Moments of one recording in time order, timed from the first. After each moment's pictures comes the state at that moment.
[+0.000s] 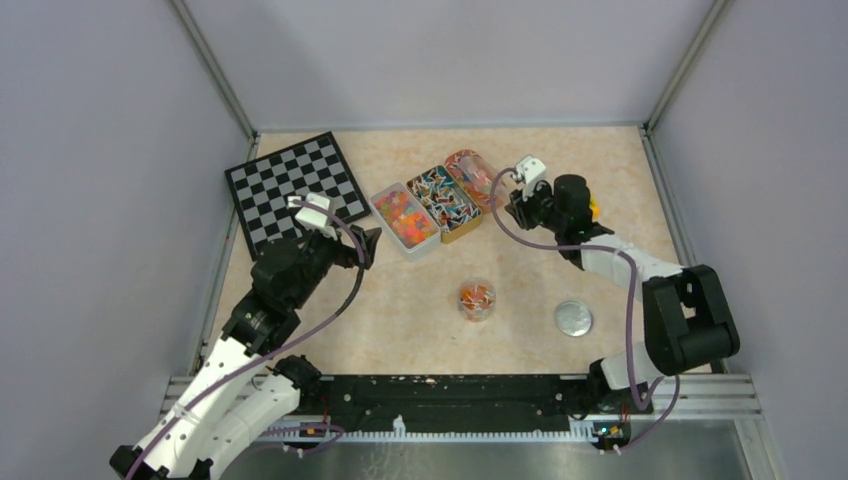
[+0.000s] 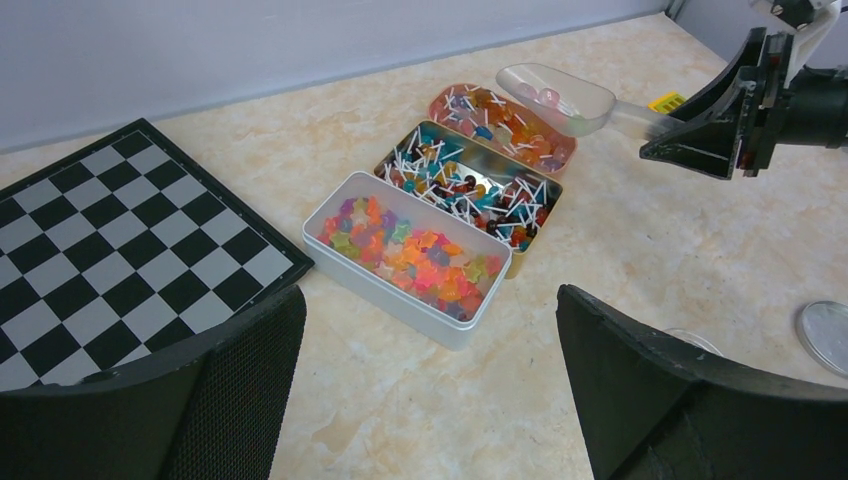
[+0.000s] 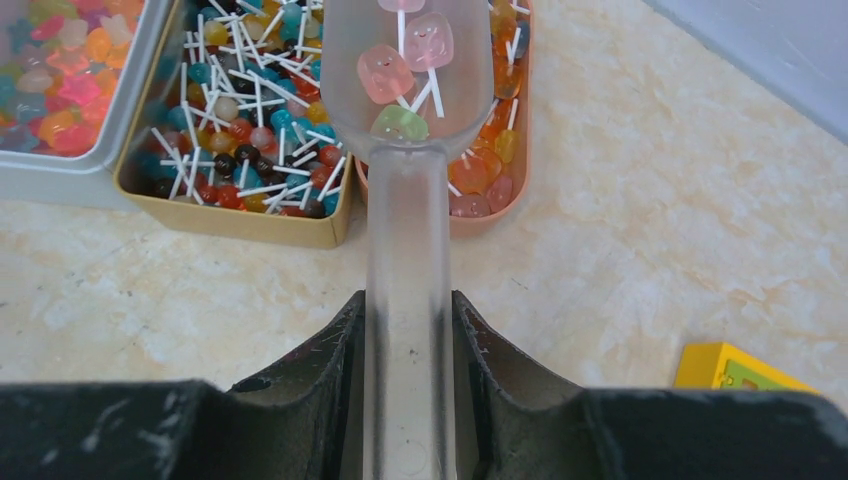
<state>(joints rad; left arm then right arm) -0.52 0.62 0.71 -0.15 -0.07 -0.09 0.29 1.49 0.78 0.33 -0.30 -0.27</state>
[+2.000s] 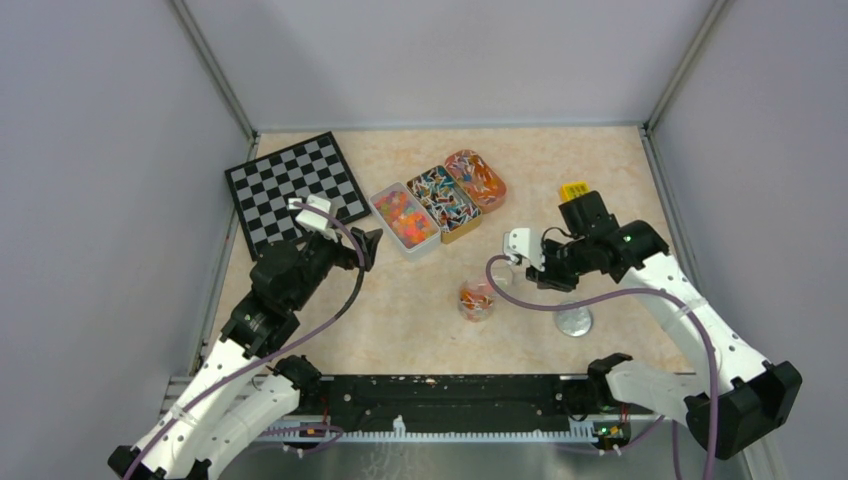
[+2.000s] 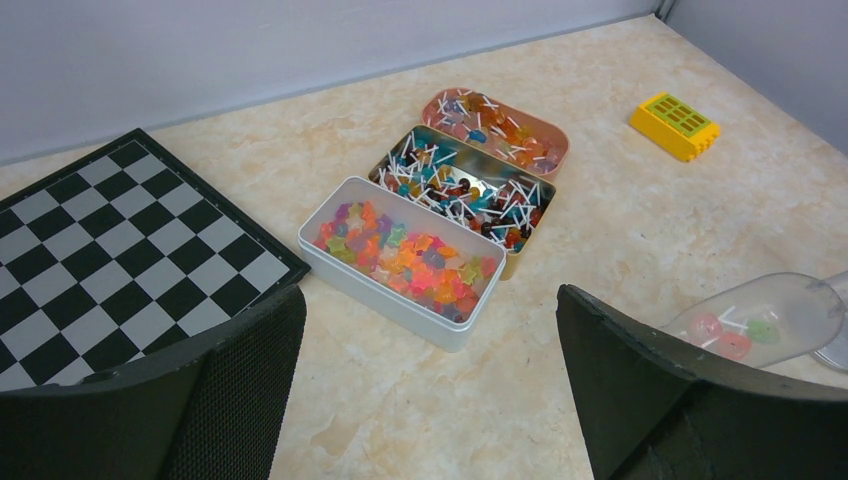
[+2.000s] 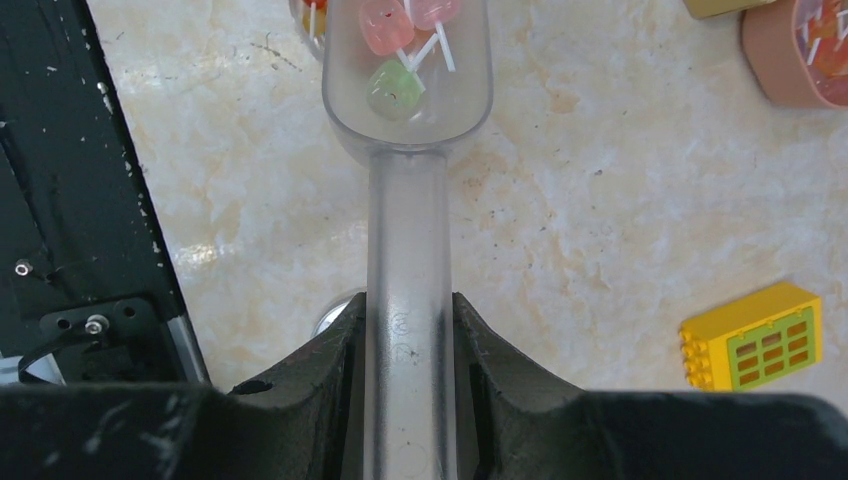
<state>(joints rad) -0.54 0.61 0.71 -0.15 -0.08 -0.08 0.45 1.07 1.07 -1.09 -0.38 -0.96</state>
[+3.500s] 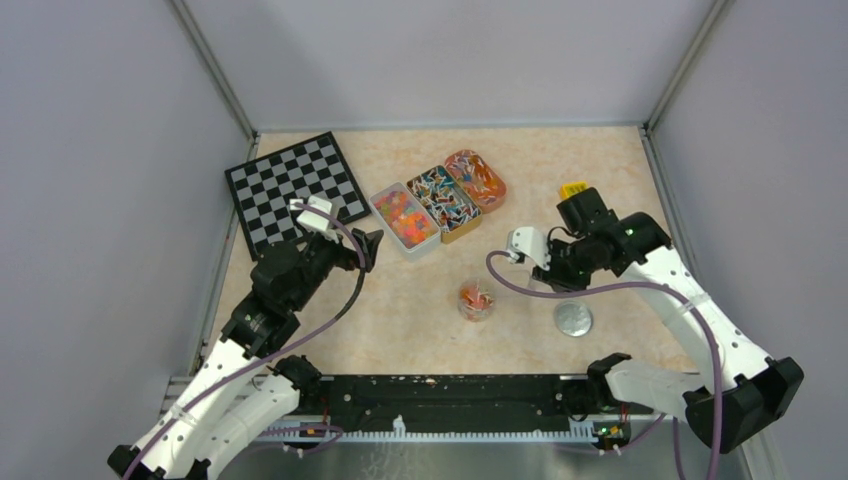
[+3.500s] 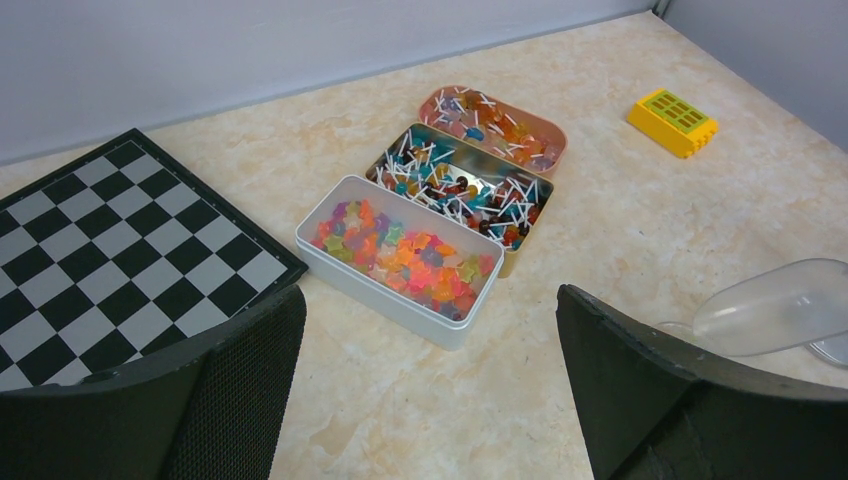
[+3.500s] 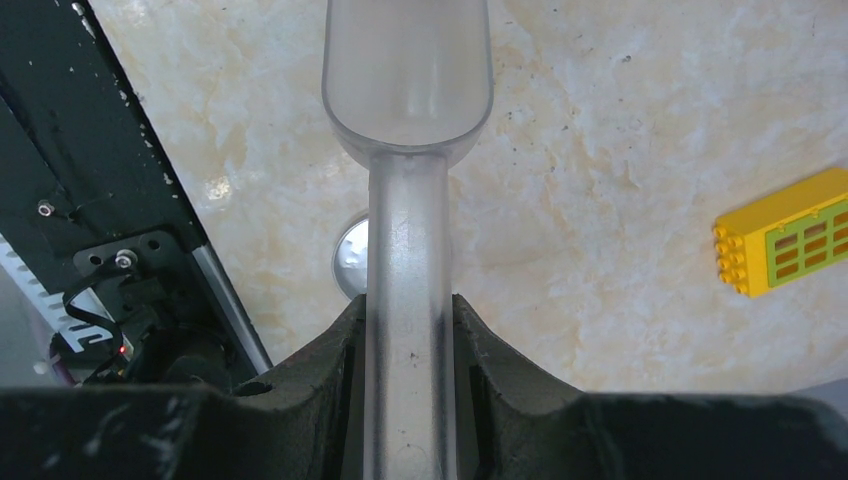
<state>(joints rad) -0.55 0.61 0.70 -0.15 -0.08 -0.08 0.48 1.10 1.15 -1.25 -0.21 -0.87</state>
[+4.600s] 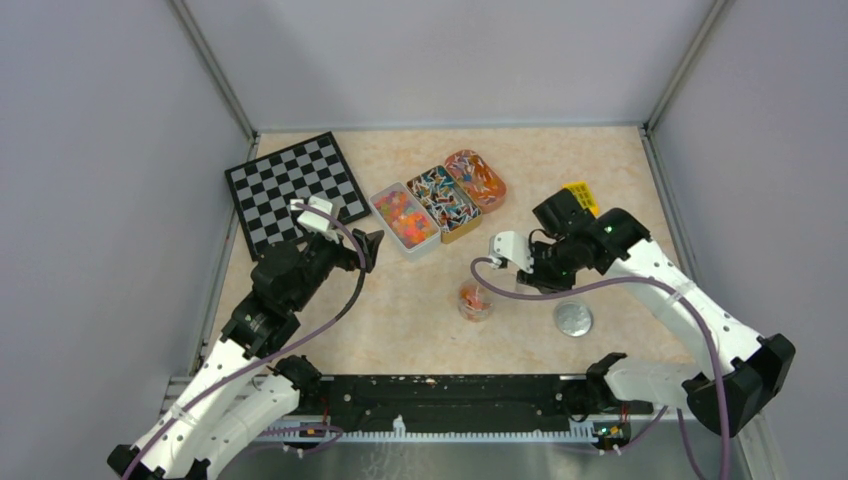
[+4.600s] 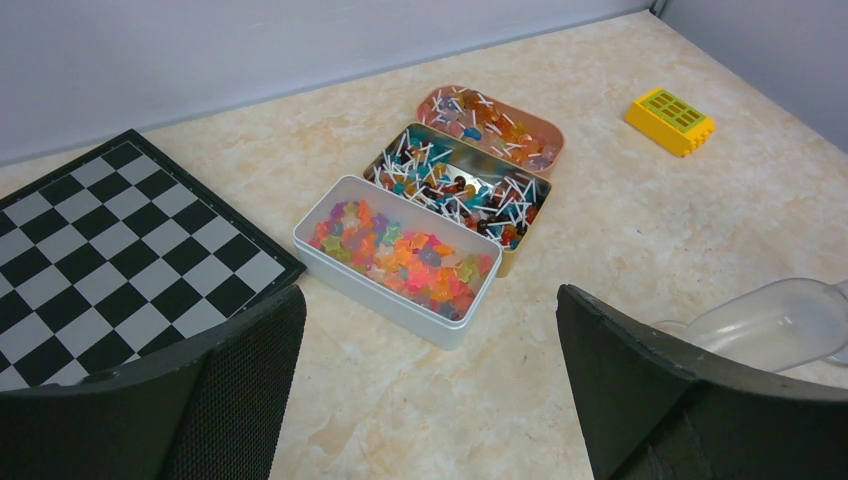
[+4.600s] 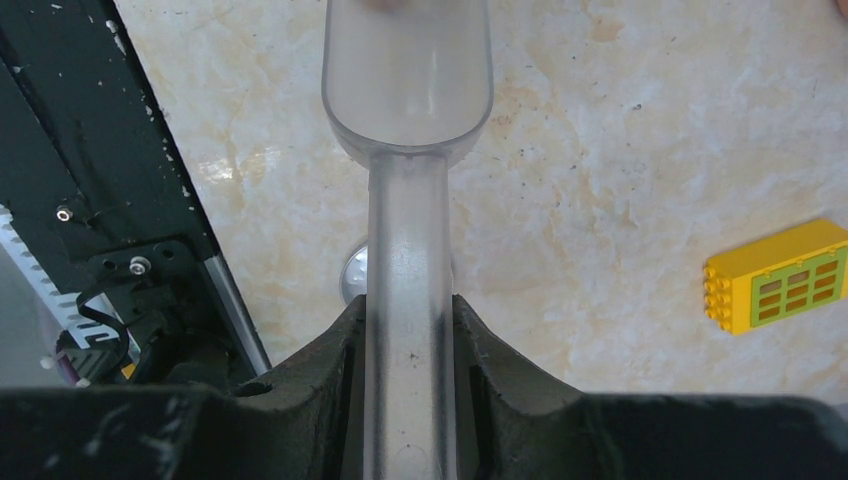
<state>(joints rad) -0.55 0.61 0.70 -0.15 -0.08 -0.08 0.60 1.16 1.20 -1.26 -0.18 -0.82</state>
